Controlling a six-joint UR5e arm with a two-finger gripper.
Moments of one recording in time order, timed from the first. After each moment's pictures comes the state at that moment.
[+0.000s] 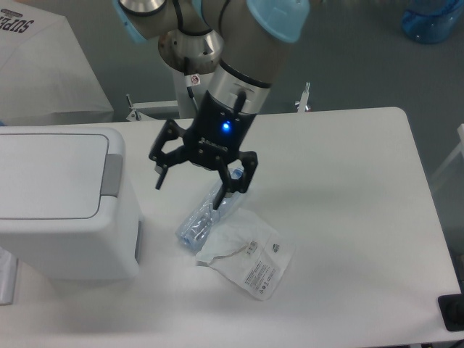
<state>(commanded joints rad) 2.42 -1.70 -1.58 -1.15 0.94 0.47</state>
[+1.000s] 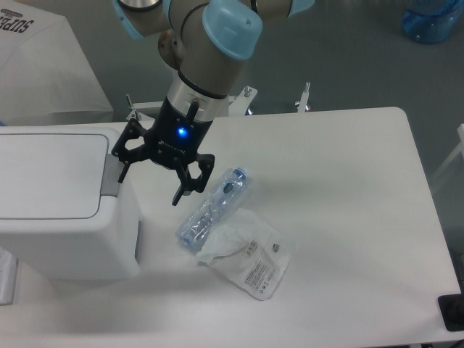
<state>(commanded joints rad) 2.39 -1.68 -1.64 -1.11 0.95 0.46</state>
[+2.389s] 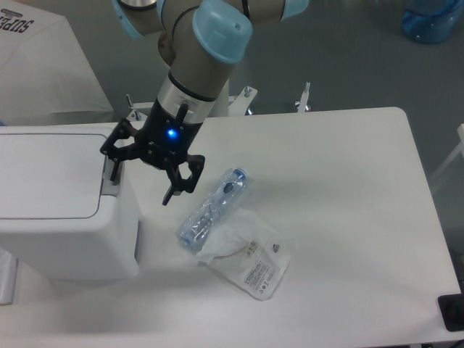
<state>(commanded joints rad) 2.36 -1.68 -1.66 -1.11 0.95 0.46</state>
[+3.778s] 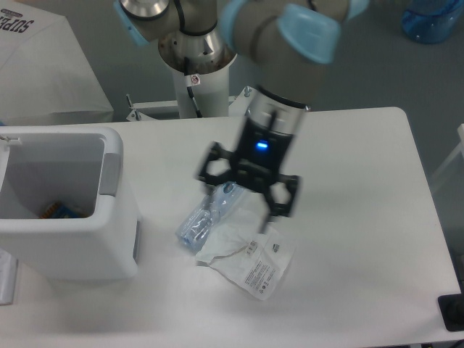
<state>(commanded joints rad) 2.67 -1.88 -1.50 -1.01 1.14 1.10</state>
